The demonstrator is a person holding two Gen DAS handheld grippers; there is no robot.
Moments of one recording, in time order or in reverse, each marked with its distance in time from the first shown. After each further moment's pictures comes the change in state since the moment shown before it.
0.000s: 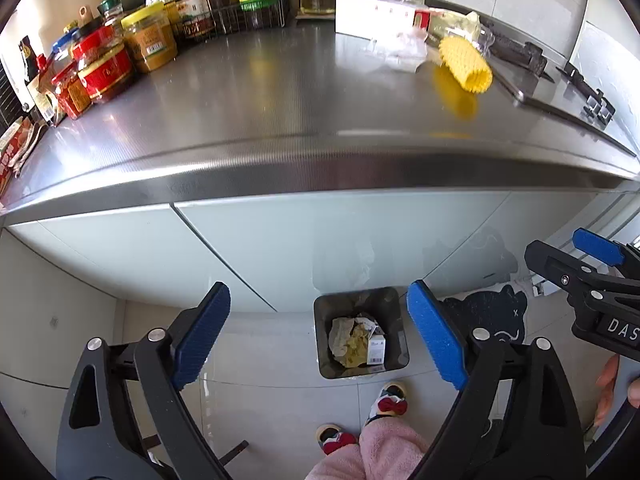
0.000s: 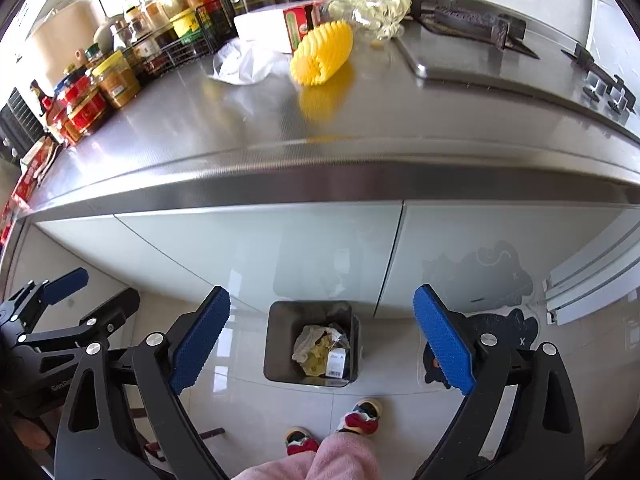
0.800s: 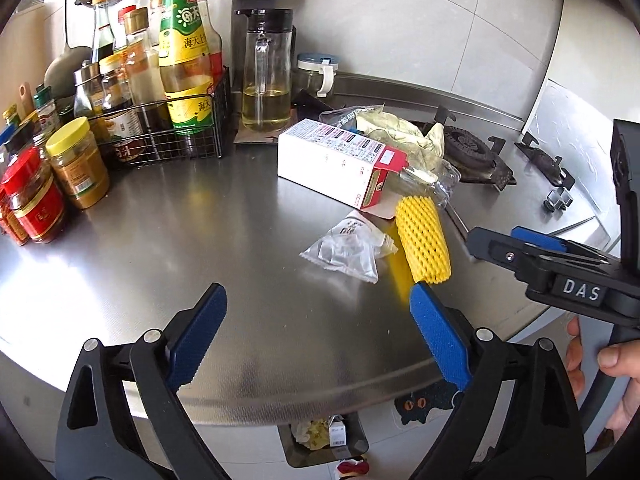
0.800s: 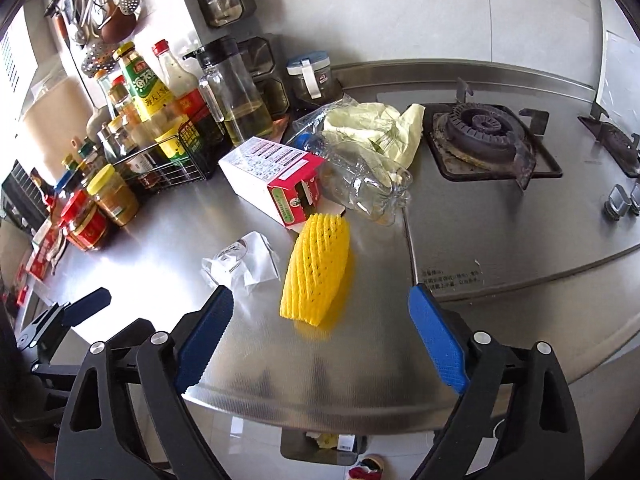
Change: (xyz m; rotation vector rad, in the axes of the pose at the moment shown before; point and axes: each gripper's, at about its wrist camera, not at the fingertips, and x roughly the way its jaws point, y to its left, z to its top) left arm 0.005 -0.014 0.147 0.030 -0.190 -0.208; right arm 0.009 -0.017 0.156 0.045 -0.115 0.068
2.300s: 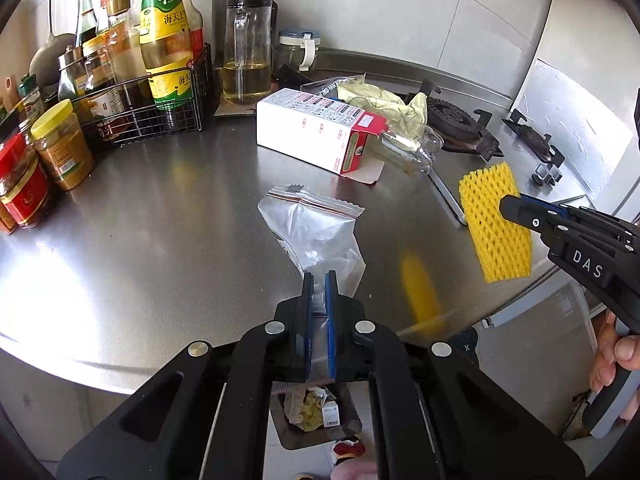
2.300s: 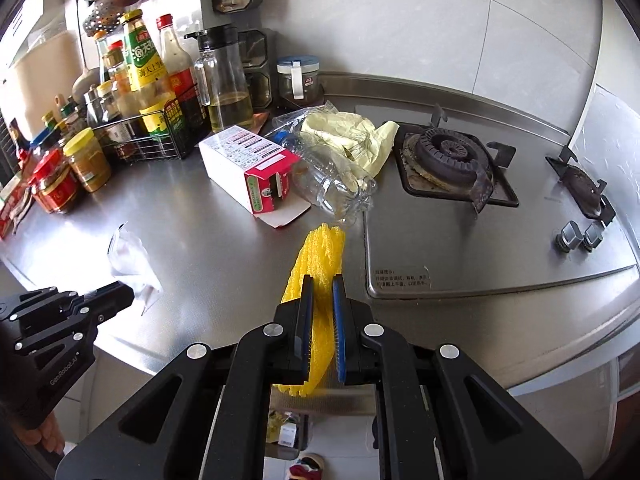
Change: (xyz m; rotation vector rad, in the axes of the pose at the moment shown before) left arm -0.008 -0.011 -0.028 0.024 0.072 -0.035; right arm -0.044 0.016 -0.028 -0.160 -0.043 -0.185
